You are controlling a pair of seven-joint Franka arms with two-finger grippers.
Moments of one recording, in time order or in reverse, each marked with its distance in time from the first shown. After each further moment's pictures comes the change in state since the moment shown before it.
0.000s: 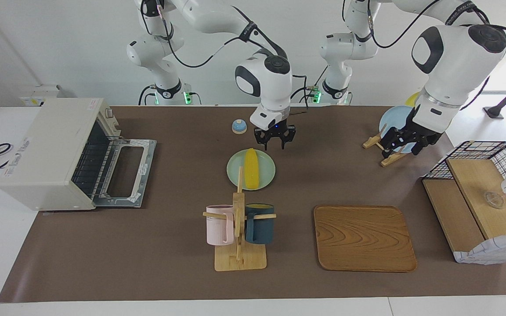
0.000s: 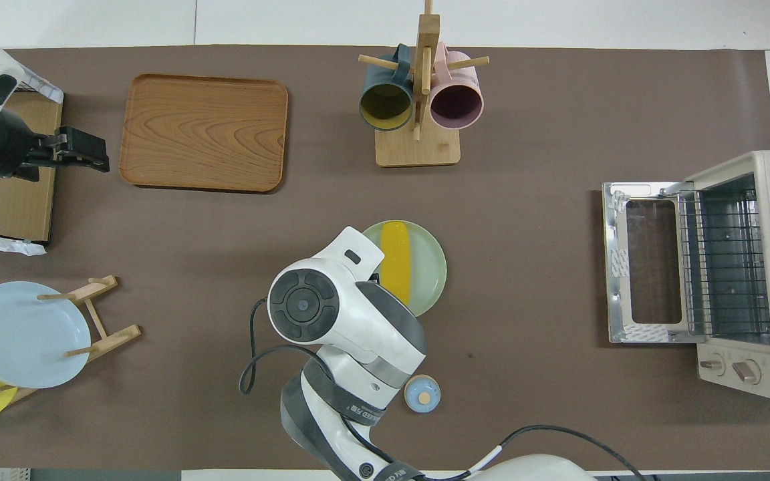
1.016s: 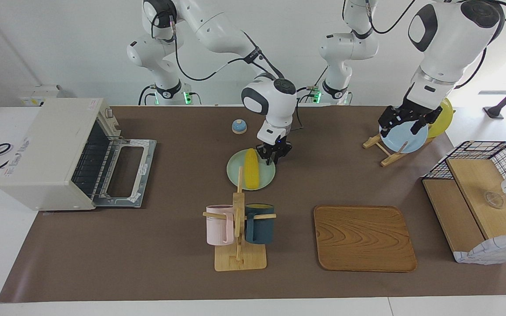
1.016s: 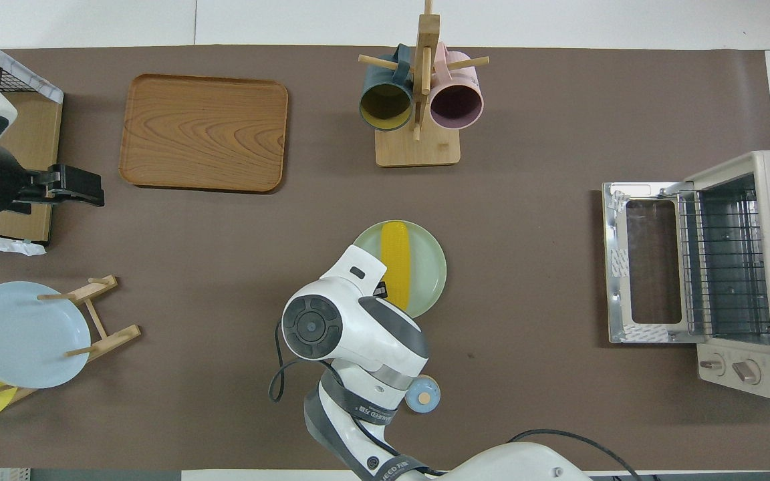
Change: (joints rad) left arm -0.001 -0.114 -0.011 -0.111 0.003 -0.049 0.012; right arm 0.005 0.014 -0.002 -0.119 -0.098 0.100 -0.001
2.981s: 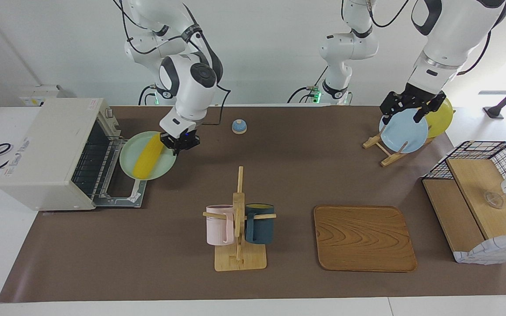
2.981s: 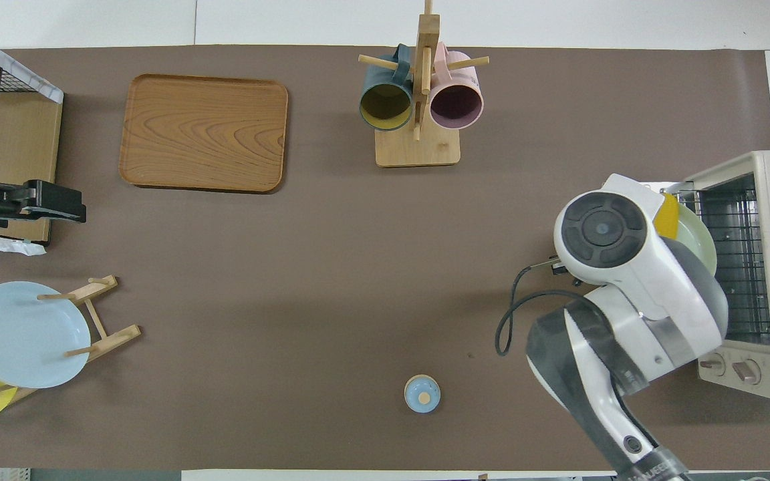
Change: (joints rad) left arm 0.040 -0.047 -0.036 0.028 0.001 -0.073 0.036; right arm -0.505 -0.471 -0.018 -0.279 -0.193 -0.398 -0.492
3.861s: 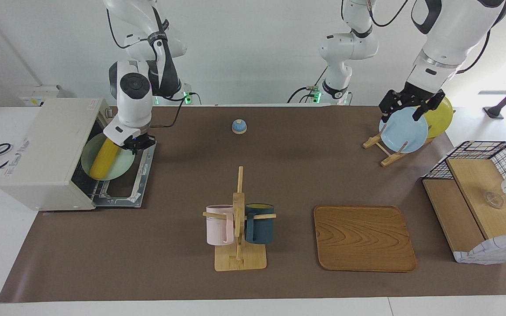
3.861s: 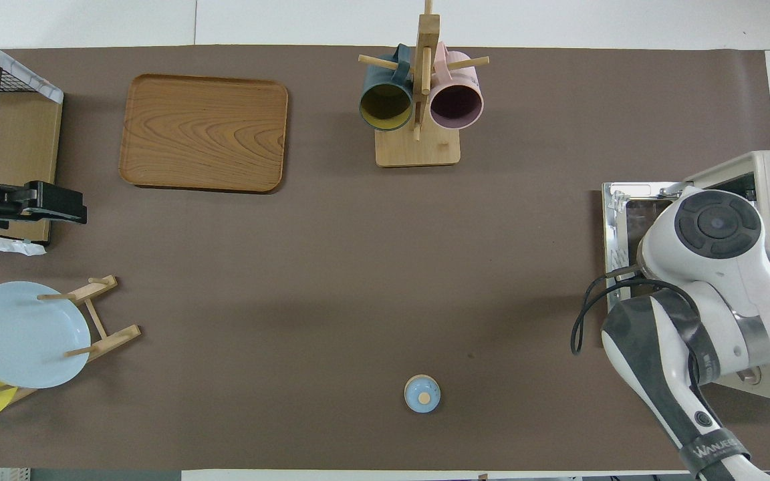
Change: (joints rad) left arm 0.000 -0.001 -0.002 0.000 0.000 -0.001 -0.001; right arm -0.195 -0.042 0.000 -0.141 0.033 0.095 -0.193
